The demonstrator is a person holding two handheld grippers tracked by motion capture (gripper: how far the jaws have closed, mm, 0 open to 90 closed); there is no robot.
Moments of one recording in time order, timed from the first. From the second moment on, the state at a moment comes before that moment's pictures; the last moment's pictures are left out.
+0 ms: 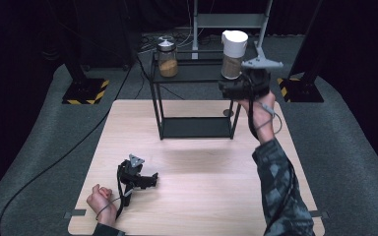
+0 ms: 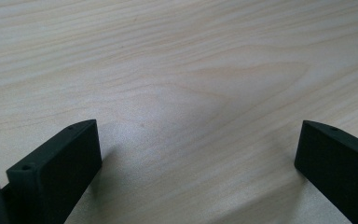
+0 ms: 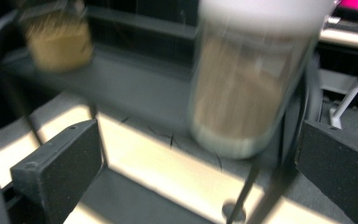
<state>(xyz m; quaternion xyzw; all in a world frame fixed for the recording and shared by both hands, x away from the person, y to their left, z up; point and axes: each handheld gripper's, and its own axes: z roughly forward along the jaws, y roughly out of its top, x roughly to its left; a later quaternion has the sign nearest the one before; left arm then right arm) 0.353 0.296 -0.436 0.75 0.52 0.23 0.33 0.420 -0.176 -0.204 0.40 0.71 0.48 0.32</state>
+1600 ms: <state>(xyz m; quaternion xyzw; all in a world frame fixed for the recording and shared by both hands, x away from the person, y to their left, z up) 0.340 0.294 -0.436 0.76 0.52 0.23 0.33 0.263 -0.261 -0.447 0.57 0.67 0.39 0.26</state>
